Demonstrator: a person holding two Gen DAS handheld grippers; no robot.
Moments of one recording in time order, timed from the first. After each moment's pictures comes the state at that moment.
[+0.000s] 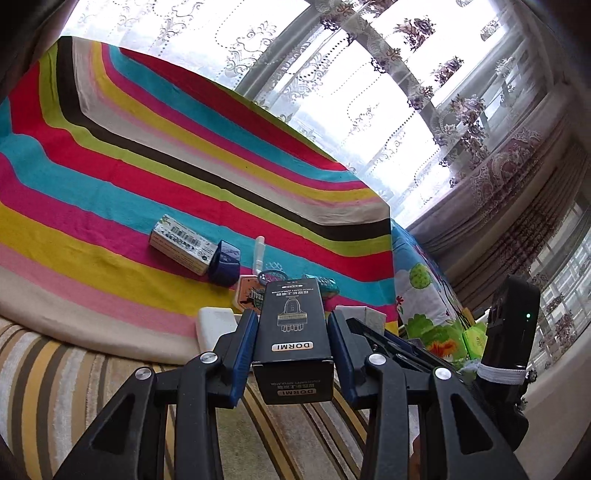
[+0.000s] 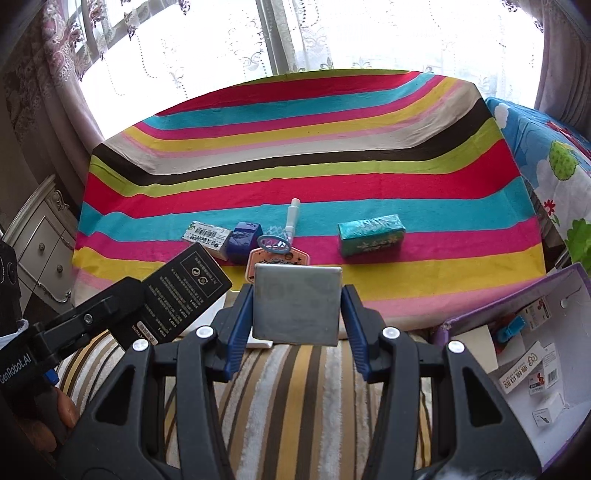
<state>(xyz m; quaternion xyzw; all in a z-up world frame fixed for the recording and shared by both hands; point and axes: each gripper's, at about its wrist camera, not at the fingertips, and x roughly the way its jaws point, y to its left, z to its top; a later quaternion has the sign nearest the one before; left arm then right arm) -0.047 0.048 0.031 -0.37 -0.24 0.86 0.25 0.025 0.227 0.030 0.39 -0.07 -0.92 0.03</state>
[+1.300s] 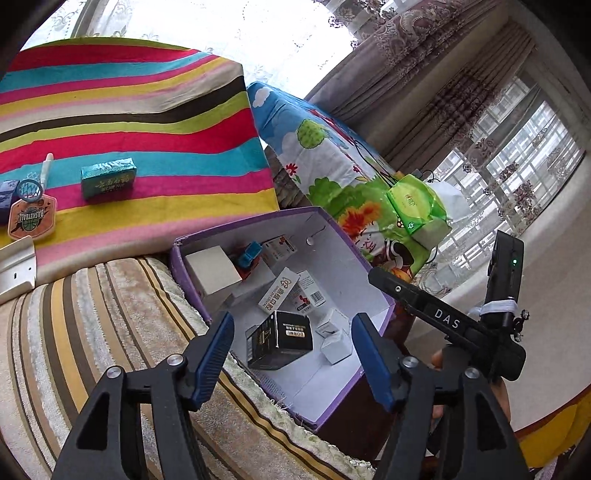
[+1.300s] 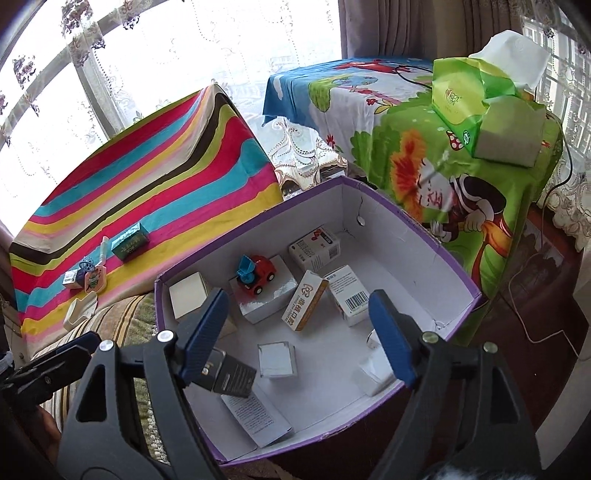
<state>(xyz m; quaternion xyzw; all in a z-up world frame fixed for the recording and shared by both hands) 0.020 0.250 0.032 -0.47 -0.10 0.77 0.43 0.178 0.465 0.036 0.38 -0.18 -0.89 -0.19</state>
